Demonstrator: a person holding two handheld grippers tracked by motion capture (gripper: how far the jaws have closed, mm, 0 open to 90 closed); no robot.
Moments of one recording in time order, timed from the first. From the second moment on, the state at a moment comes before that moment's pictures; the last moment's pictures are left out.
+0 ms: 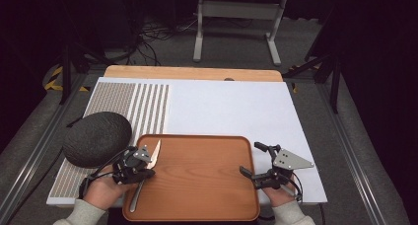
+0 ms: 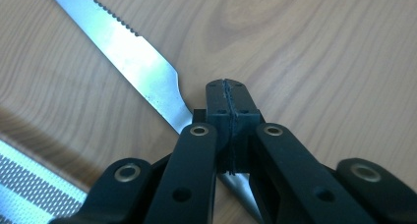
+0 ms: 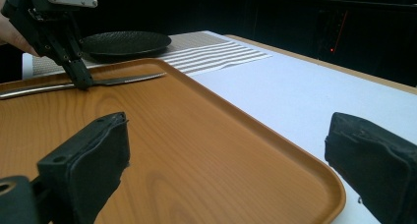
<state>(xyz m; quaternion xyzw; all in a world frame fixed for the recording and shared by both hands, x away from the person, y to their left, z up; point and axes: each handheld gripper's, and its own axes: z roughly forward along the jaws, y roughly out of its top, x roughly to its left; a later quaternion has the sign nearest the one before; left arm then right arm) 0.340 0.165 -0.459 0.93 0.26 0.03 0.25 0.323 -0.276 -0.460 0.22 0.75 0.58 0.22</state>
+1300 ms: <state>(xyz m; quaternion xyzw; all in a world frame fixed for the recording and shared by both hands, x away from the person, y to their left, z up) 0.331 0.191 -0.440 0.90 0.25 0.10 0.34 0.323 -0.275 -0.460 0.22 0.75 0.58 0.22</state>
